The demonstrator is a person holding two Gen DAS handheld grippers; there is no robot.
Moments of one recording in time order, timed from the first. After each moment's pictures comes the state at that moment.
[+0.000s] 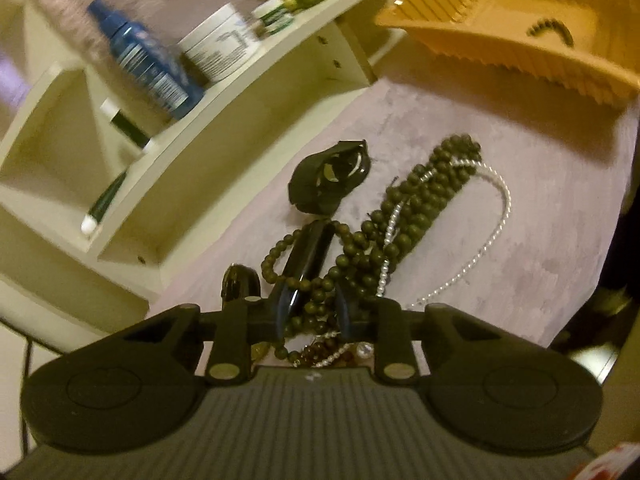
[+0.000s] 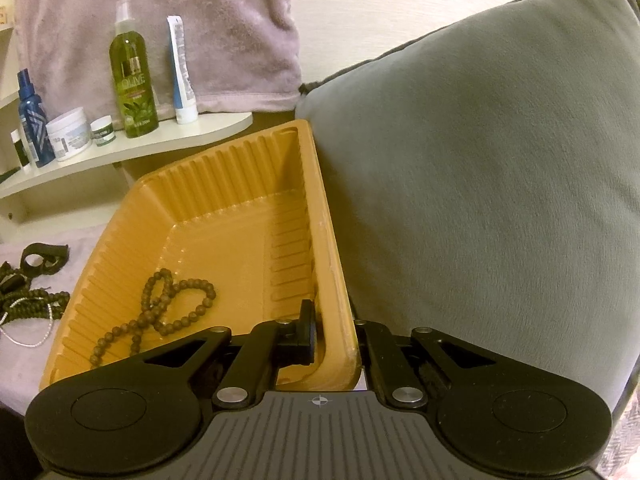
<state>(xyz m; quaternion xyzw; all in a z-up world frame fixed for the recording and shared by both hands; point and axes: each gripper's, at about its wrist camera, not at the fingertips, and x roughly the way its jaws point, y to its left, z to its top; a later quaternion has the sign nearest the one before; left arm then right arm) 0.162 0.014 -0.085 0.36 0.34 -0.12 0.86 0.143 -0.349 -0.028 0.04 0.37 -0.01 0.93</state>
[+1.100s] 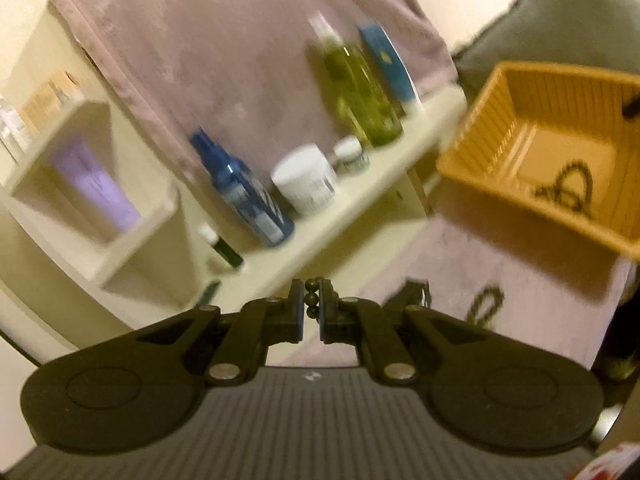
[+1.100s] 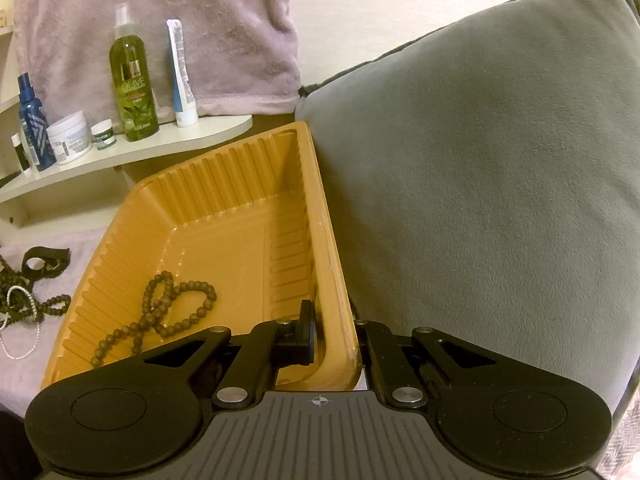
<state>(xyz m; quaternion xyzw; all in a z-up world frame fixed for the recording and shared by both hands) 0.162 0.008 0.037 0.32 0.23 -0.12 0.91 0.143 -0.350 -0.028 0.04 0.37 -0.01 0.93</state>
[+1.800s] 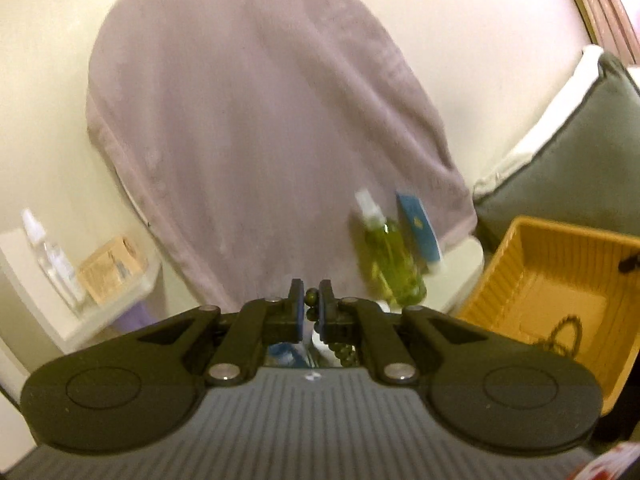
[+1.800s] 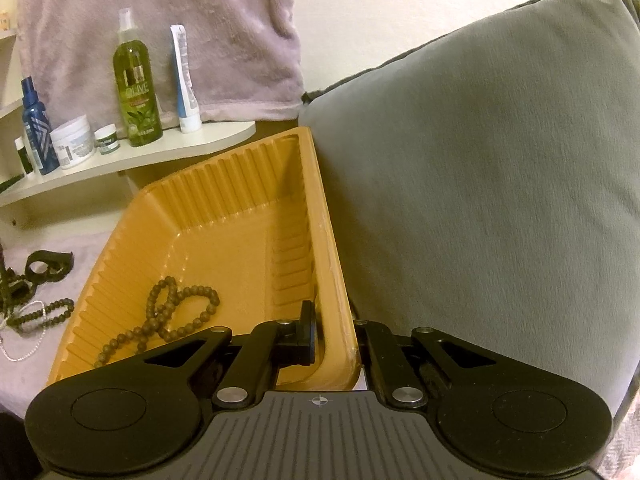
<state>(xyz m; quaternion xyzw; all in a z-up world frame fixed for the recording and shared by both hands) 0.171 -0.027 0.158 0.28 0.12 -0.14 0.94 0.140 -0.348 -0.026 0.04 0.36 -0.01 0.93</state>
